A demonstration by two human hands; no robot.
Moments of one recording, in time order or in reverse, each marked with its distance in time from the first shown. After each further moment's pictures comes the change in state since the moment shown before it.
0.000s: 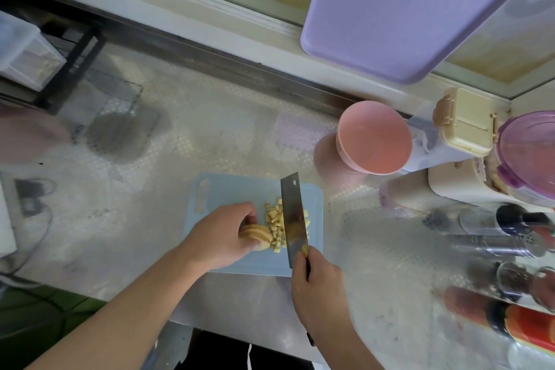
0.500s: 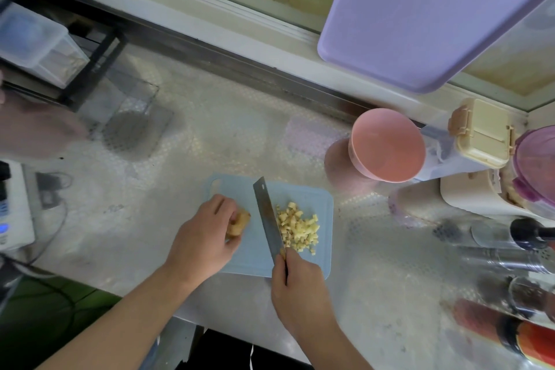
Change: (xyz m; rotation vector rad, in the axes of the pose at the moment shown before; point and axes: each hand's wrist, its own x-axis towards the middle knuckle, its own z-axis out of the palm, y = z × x) left_hand -0.032 -0.031 -0.001 0.273 0.408 0.104; right_hand -0.001 -0.020 0.029 -0.195 -0.124 -0.152
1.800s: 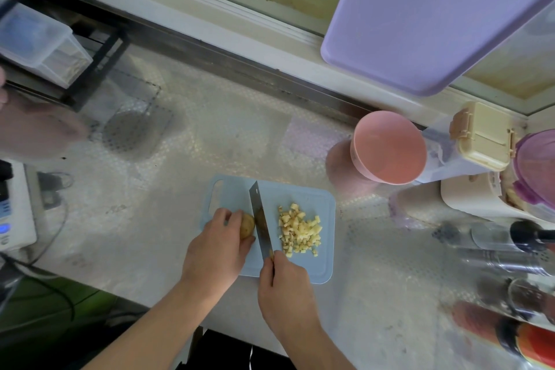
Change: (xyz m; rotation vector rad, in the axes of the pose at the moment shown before) left_hand -0.008 0.031 0.009 0.066 -0.155 -0.287; right_hand 0.001 -0.018 0.021 -0.030 -0.048 0.063
